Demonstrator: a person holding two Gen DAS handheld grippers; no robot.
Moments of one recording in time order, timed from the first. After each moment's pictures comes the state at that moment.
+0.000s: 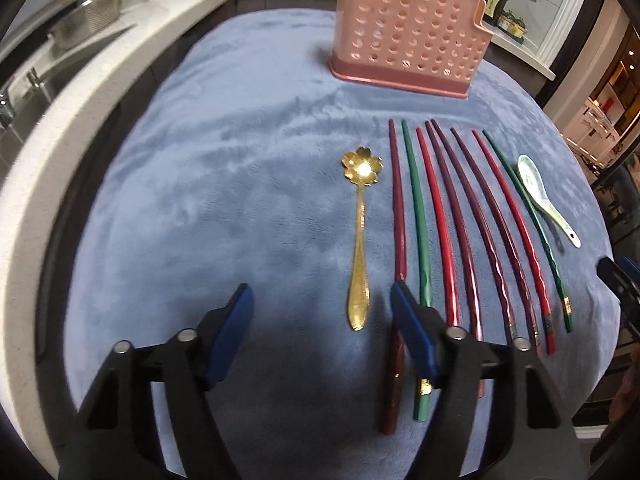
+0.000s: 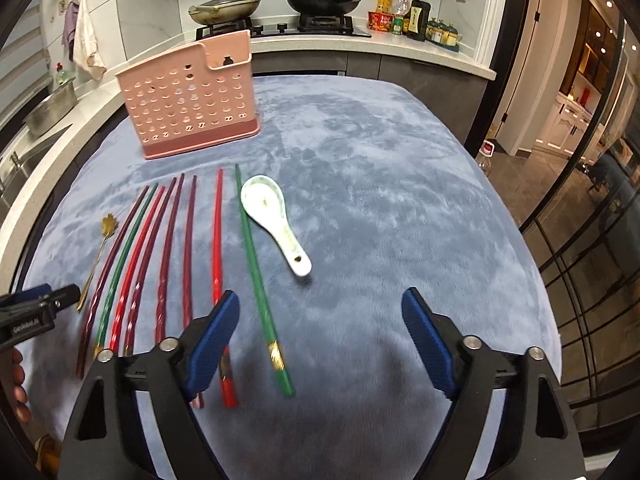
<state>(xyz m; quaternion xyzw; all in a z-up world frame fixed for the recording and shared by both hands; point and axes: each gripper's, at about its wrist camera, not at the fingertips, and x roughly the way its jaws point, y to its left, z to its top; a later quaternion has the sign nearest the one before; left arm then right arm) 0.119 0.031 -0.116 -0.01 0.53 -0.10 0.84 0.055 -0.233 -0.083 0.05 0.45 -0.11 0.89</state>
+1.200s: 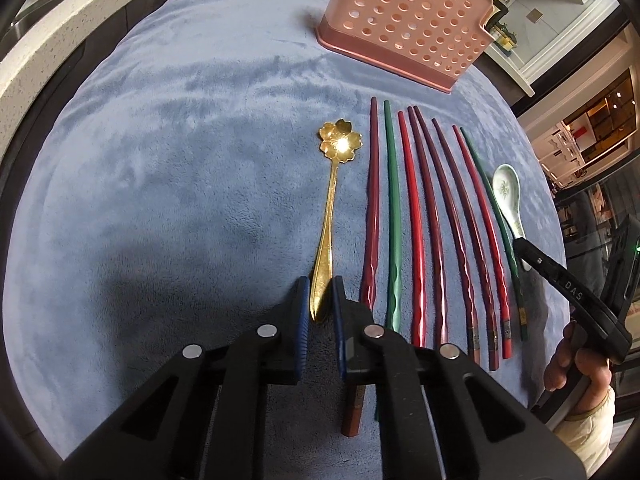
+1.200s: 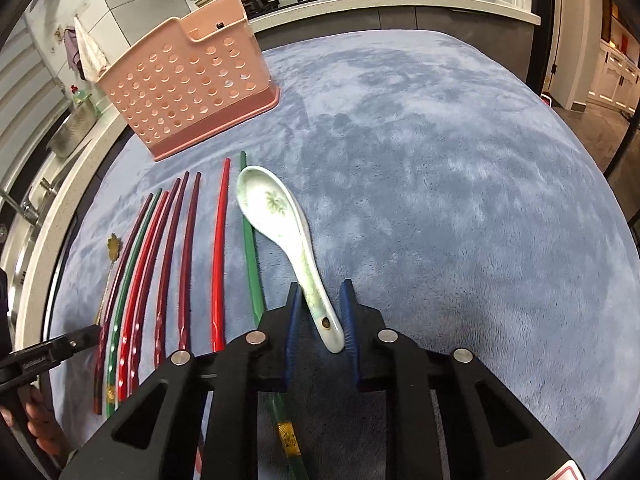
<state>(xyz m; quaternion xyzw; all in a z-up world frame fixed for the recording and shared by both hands) 0.129 0.040 -0.134 -0.11 0.57 -0.16 0.80 0.103 -0.258 -0.133 0.15 0.48 -0.01 0.87</state>
